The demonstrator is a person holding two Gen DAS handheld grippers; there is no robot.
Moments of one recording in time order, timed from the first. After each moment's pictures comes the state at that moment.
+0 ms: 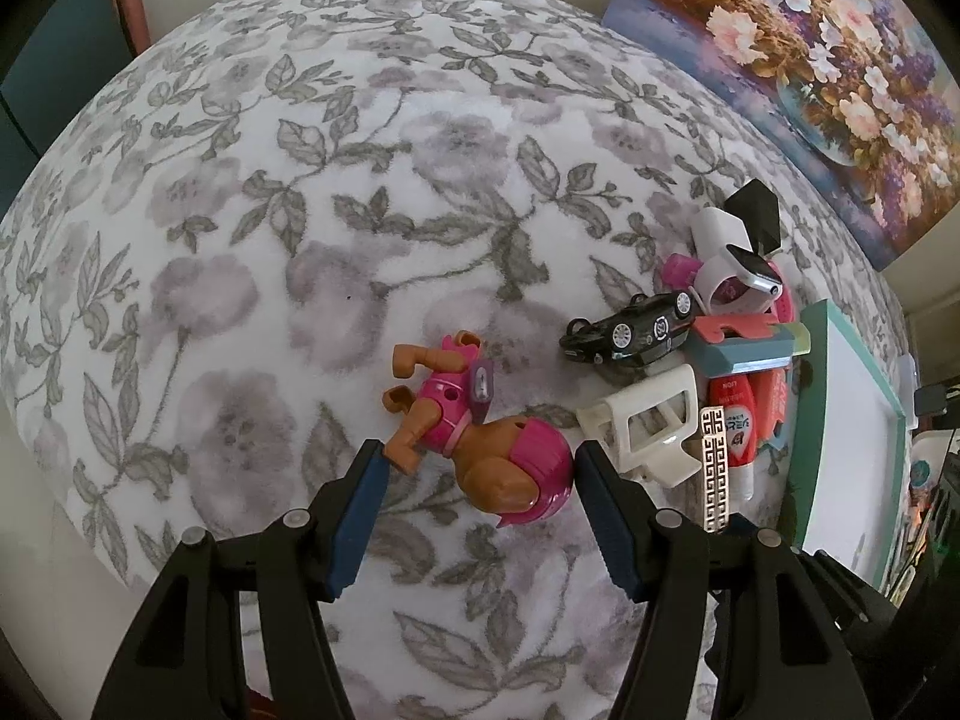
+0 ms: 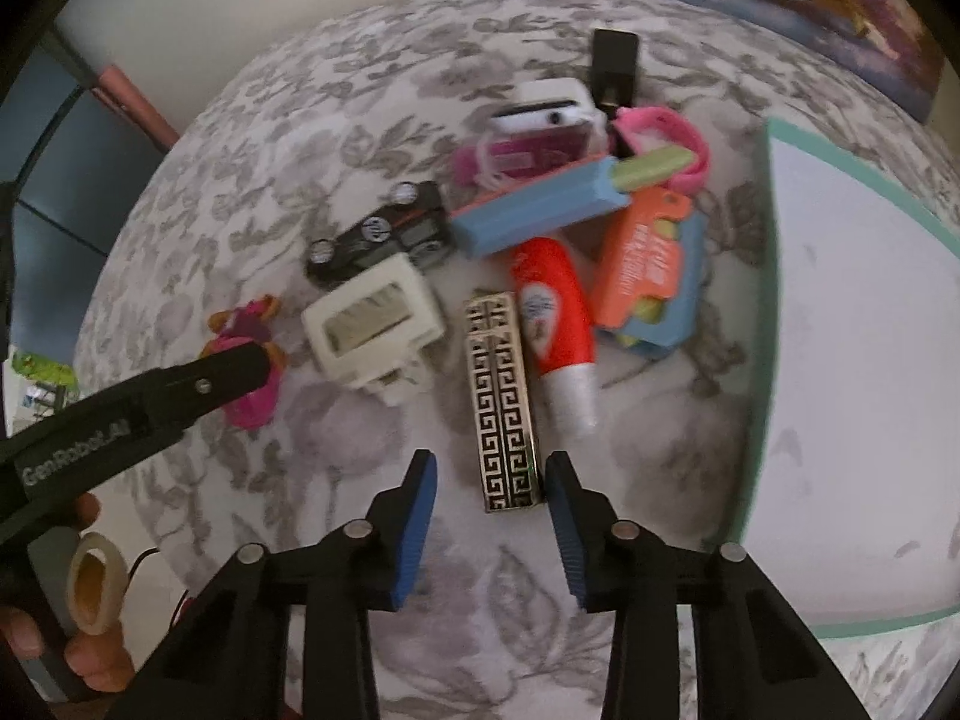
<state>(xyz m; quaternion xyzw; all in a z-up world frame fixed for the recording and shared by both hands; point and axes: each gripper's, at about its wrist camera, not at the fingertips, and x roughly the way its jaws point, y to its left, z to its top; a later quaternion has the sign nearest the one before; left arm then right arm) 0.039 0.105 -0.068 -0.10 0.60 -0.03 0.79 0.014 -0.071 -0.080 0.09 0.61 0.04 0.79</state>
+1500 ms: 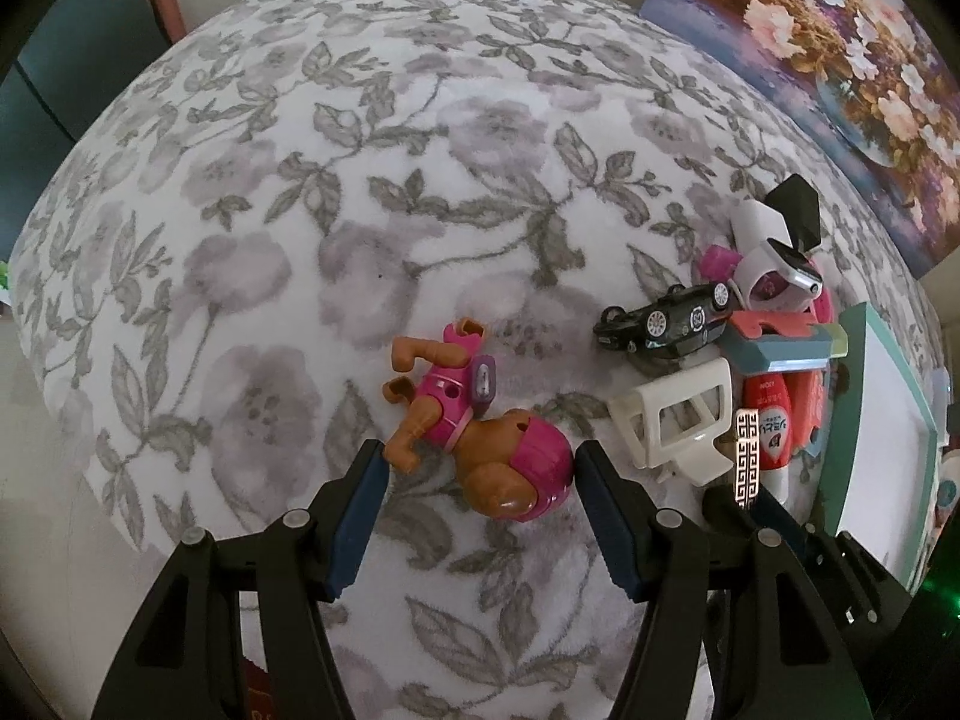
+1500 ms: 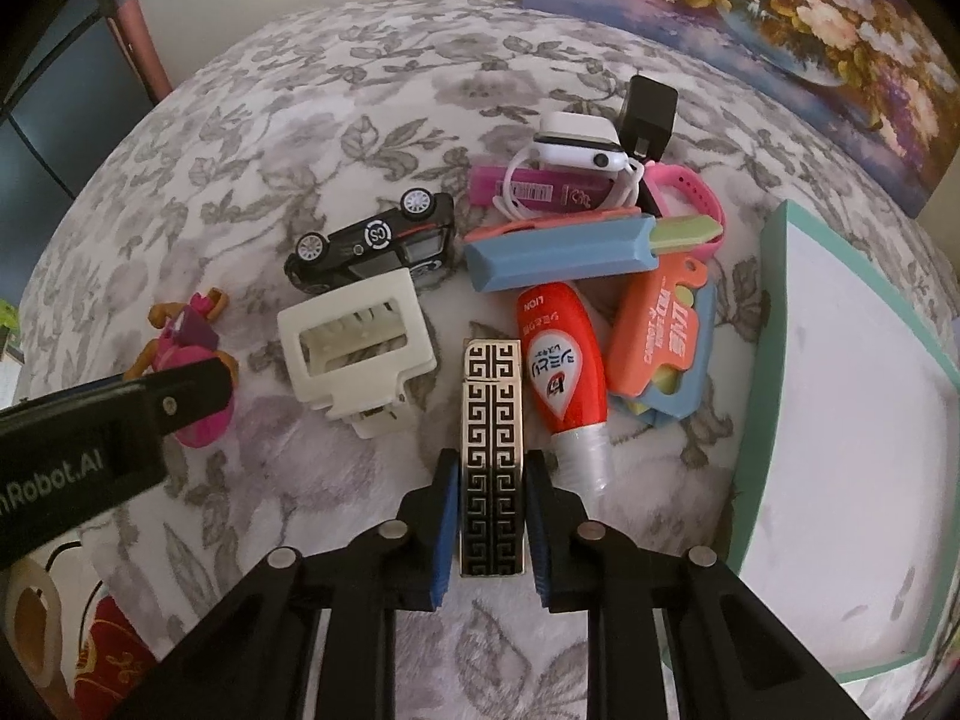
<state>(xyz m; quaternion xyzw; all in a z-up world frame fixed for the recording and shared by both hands) 0.043 0.085 -0.077 -0.08 0.62 0.03 0.78 0.027 -0.047 -0.090 -0.01 0.59 0.01 0.81</state>
